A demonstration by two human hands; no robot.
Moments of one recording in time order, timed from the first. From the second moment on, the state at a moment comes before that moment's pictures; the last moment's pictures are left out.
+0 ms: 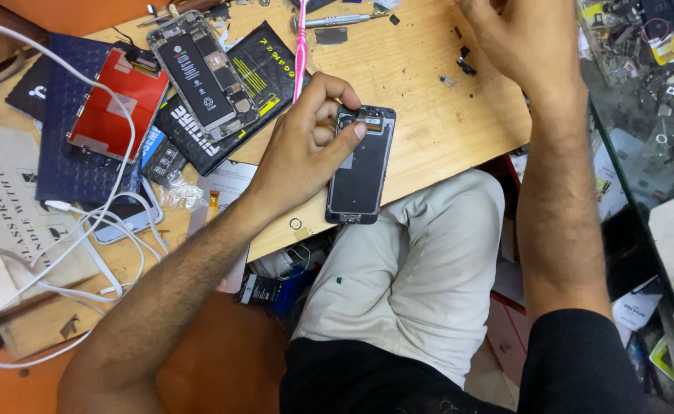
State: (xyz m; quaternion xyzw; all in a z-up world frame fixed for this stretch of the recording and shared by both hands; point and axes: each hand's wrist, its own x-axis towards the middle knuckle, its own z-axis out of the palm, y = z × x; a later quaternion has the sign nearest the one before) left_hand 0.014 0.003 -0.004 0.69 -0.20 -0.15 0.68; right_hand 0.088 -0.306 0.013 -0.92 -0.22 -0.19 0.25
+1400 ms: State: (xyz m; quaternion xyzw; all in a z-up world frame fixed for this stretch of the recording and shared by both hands) left_hand 0.010 0.002 -0.001 0.69 -0.19 -0.19 0.67; right_hand -0.013 -0.229 0.035 -0.87 -0.24 -0.14 0.40
